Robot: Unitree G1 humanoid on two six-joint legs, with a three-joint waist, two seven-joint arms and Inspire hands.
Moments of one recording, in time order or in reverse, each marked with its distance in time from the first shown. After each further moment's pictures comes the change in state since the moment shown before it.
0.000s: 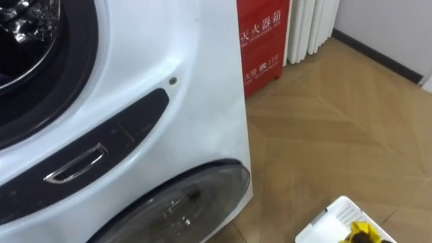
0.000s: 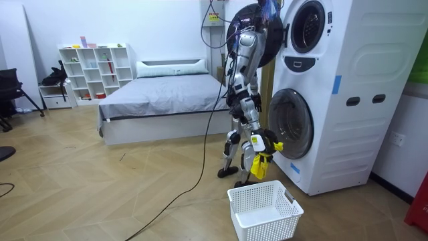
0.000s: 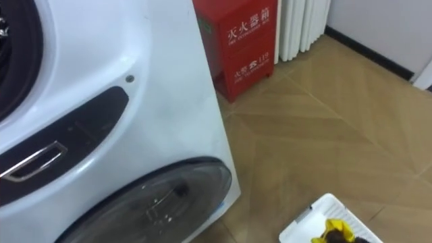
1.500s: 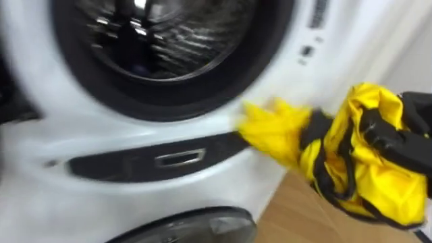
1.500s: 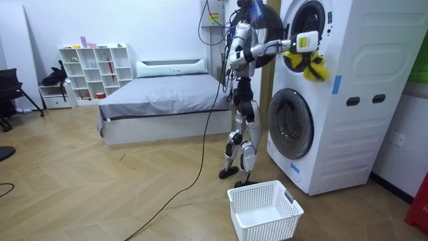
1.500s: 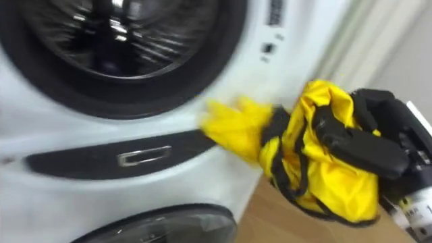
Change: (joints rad) left arm 0.137 0.052 0.345 -0.014 0.295 0.129 0.019; right arm 0.297 -0.118 -0.178 -1.363 0.078 0.287 0.302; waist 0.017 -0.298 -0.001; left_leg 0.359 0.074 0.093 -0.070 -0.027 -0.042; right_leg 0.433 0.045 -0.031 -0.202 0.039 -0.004
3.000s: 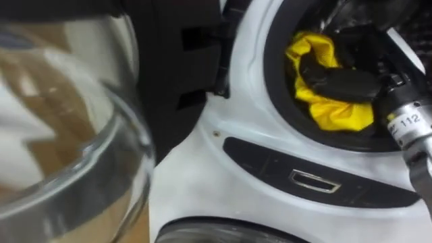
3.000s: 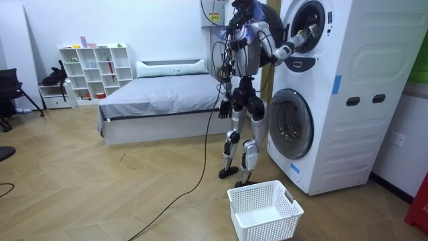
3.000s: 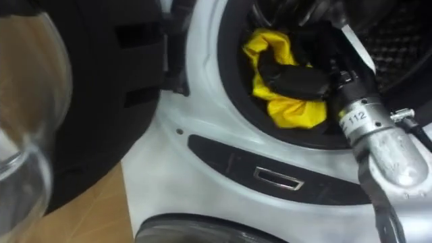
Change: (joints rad) left arm 0.069 -0.028 -0.083 -0.046 0.018 0.057 0.032; right arm -0.385 -0.013 0.287 0.033 -0.404 -0.004 -0.099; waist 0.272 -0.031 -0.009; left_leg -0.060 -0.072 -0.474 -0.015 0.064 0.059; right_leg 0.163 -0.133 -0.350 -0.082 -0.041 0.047
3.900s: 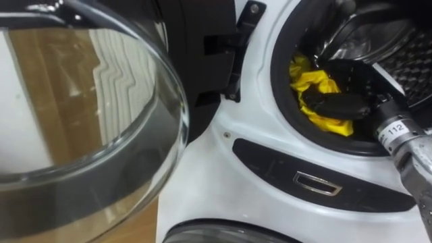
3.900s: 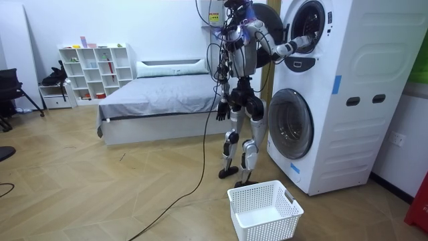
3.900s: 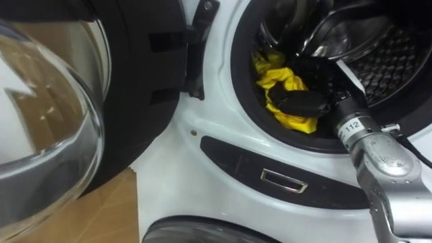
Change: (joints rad) left arm -0.004 -0.013 0.017 -0.059 0.039 0.115 -0.034; right arm -0.199 0.002 0.009 0.484 -0.036 -0.003 0.061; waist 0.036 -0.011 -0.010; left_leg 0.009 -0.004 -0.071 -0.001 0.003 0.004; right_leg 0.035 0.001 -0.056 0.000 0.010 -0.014
